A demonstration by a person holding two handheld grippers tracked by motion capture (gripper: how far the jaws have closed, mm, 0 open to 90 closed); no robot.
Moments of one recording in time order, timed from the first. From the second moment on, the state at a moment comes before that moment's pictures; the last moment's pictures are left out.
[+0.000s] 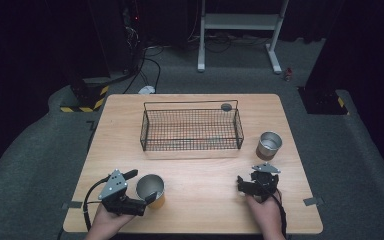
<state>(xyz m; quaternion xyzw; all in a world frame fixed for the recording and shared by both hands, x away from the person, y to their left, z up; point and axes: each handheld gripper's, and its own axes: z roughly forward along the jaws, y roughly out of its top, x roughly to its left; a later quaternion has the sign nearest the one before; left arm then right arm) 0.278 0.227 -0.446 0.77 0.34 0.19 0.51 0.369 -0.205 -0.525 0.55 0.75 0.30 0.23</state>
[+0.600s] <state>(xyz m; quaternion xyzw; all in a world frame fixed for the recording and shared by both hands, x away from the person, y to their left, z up) 0.278 0.217 -0.463 0.79 0.33 0.20 0.48 0.369 -0.205 -0.525 0.55 0.75 0.30 0.23</state>
